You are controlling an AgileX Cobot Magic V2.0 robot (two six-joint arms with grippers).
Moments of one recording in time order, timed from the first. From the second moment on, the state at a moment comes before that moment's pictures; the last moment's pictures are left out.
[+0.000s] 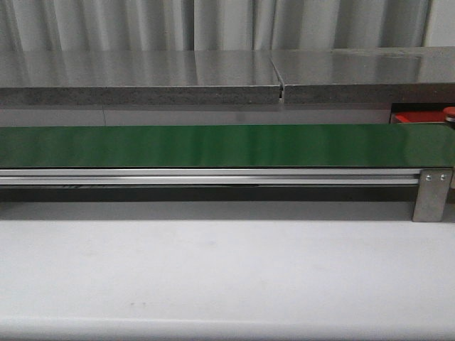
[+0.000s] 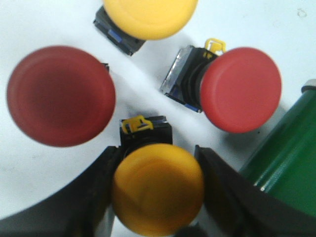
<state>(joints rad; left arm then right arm) 0.45 2.20 -1.84 -0.25 1.03 -0.17 -0.10 0.60 -0.58 0.47 0.49 -0.45</state>
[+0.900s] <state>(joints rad) 0.37 1.84 -1.61 -0.22 1.03 -0.10 -0.10 0.60 -0.58 0.47 0.49 -0.45</state>
